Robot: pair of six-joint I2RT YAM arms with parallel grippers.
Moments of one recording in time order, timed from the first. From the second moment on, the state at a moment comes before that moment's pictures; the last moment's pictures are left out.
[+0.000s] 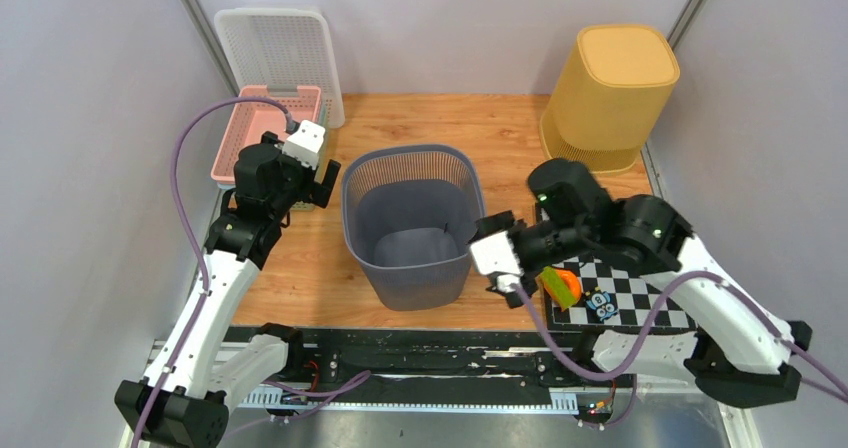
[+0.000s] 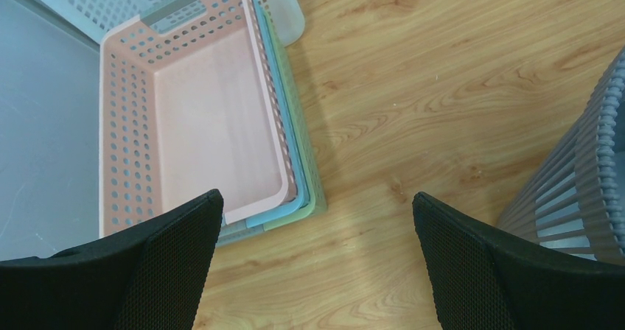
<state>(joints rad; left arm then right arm) -0.21 0.92 0.97 -0.39 -0.04 0.32 0.90 1.07 1.59 -1.23 -0.57 -0.97</state>
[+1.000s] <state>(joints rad) -0.20 0.92 0.97 -0.39 -0.05 0.32 1.17 1.39 1.73 -1.18 -0.26 -0.66</state>
